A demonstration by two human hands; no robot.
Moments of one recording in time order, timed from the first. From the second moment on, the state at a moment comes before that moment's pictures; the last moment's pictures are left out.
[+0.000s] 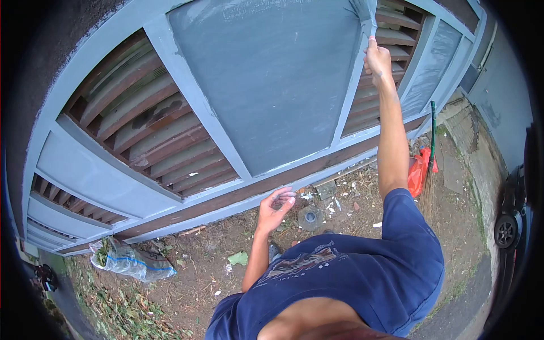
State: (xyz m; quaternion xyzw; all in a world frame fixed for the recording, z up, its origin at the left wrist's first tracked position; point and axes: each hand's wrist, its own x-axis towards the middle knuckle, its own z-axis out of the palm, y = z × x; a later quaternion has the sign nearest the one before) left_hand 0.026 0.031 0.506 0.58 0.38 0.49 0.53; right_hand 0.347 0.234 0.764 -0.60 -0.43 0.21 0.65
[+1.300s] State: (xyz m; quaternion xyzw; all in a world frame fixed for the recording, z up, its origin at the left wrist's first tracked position) left_hand 0.025 0.015 0.492 0.56 0.43 0.44 0.55; right_hand 0.117 0.186 0.659 -0.50 -0.67 0.30 0.46
